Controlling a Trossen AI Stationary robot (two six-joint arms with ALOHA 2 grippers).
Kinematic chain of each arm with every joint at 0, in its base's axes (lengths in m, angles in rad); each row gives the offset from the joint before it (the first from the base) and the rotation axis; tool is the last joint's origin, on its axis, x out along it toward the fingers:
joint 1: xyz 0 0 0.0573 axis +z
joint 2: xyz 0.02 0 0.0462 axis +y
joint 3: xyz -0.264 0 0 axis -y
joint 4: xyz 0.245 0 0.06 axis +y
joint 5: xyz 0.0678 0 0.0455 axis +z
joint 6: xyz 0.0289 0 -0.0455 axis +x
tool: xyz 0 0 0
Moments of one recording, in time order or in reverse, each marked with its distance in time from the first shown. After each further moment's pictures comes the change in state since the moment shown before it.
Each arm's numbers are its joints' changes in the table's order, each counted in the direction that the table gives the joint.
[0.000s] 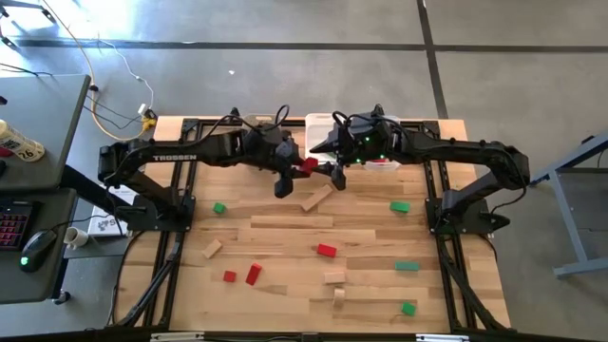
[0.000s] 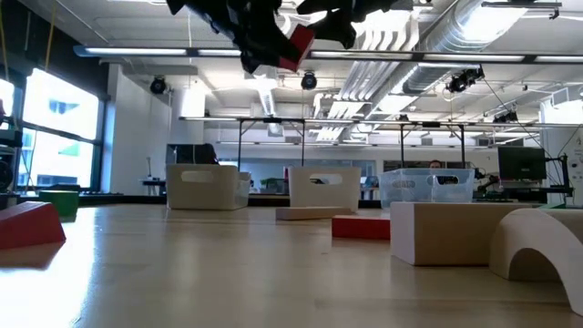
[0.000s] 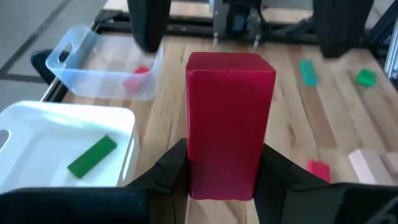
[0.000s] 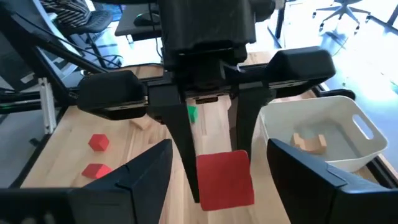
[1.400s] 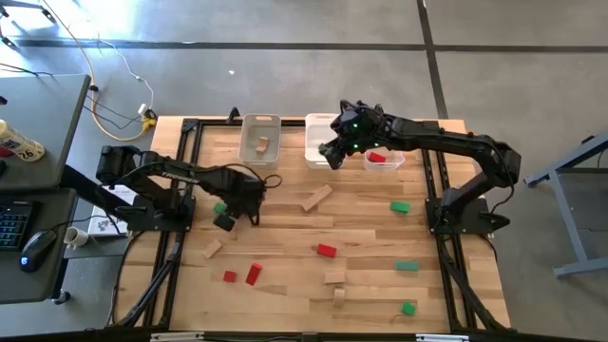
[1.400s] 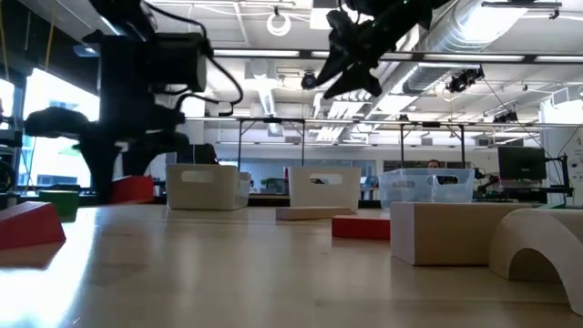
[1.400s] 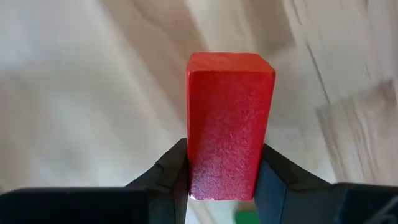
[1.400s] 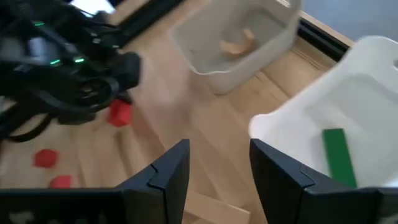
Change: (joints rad) left arm -0.130 0.002 -0.418 0.514 0.156 0.456; right arm -0.161 0.067 0.000 0.225 -0.058 0.334
